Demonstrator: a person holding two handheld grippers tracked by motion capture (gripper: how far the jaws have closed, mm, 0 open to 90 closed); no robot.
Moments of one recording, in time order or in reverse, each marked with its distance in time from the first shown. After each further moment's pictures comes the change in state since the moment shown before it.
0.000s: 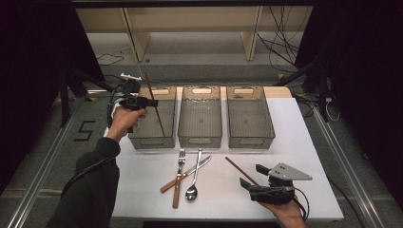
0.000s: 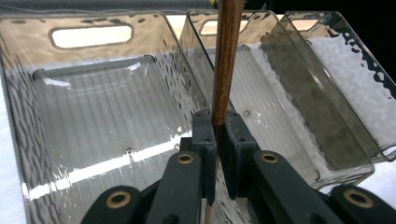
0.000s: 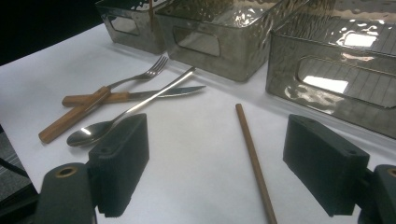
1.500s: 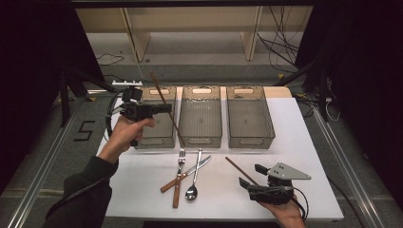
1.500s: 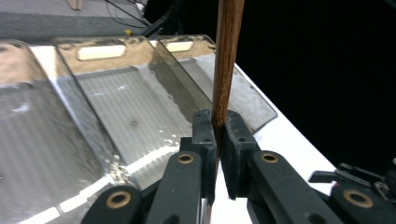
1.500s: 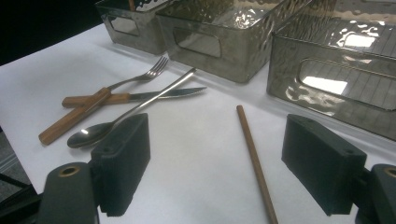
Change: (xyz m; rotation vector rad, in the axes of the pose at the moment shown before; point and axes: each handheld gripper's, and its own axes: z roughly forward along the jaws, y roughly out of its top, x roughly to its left) left arm -0.064 -0.020 -0.057 -0.124 -0.309 0.082; right arm 0.002 0.002 0.001 0.000 -0.002 -0.005
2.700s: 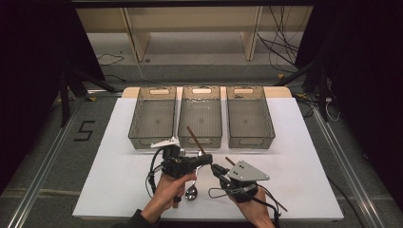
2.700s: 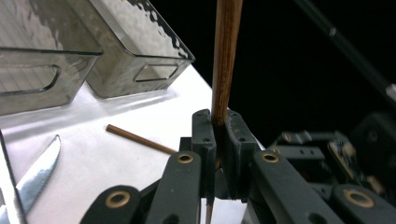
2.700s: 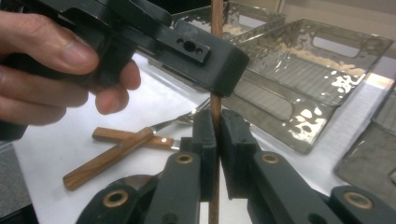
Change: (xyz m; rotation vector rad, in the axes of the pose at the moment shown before) left arm -0.077 -0.148 0.075 -0.046 -0.285 -0.120; right arm 0.071 0.033 0.050 -0.070 0.022 -0.182
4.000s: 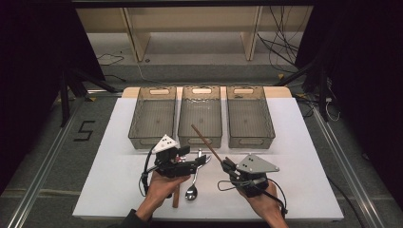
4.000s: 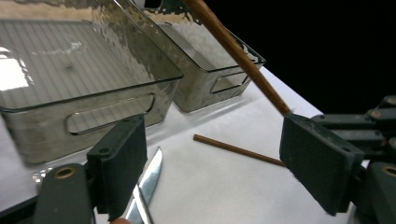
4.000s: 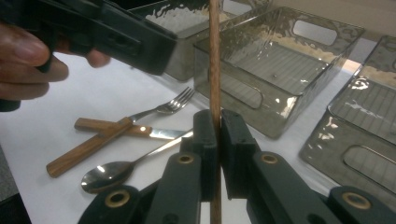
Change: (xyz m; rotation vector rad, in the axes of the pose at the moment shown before) left arm -0.006 0.003 -0.010 -0.031 0.316 0.207; right arm -0.021 0.011 -0.015 0.068 -0.032 0.005
